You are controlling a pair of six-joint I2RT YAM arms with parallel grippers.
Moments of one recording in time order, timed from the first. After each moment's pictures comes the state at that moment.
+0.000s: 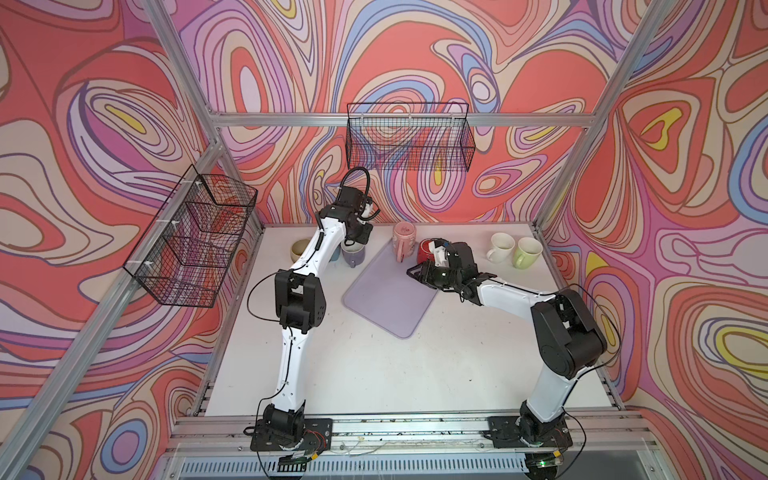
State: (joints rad) left arm -0.26 2.29 2.28 -0.91 0.07 0.10; right arm 0.42 1.80 1.11 0.13 -0.49 0.75
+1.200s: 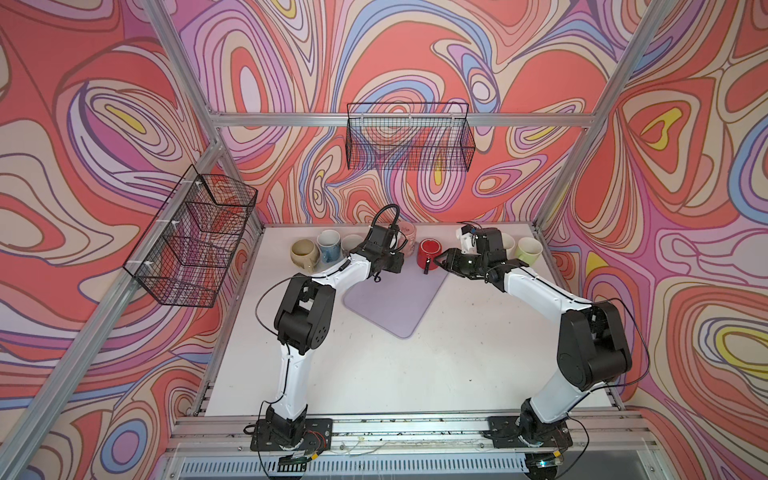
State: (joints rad) left arm -0.48 2.14 1.64 -0.28 0.08 -0.17; right arm 0.24 1.68 1.20 -0.18 -0.47 0.56
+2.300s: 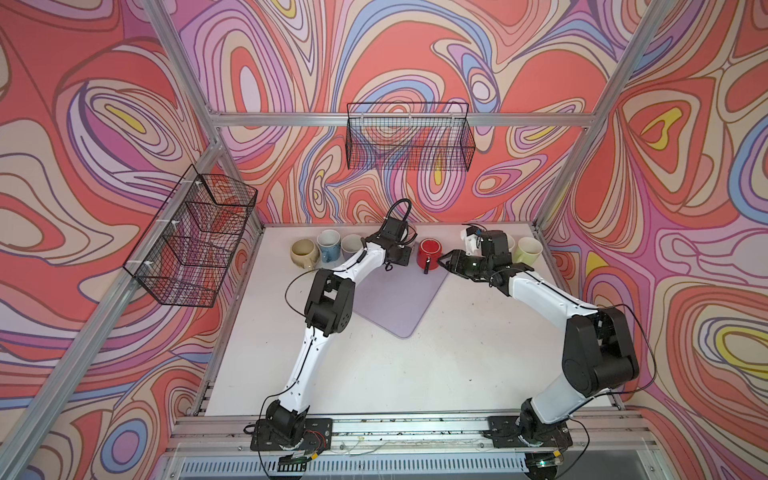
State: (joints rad) left arm -0.49 2.49 2.16 -0.57 0.06 -0.17; right arm 0.23 1.64 1.14 -0.13 -0.48 0.57
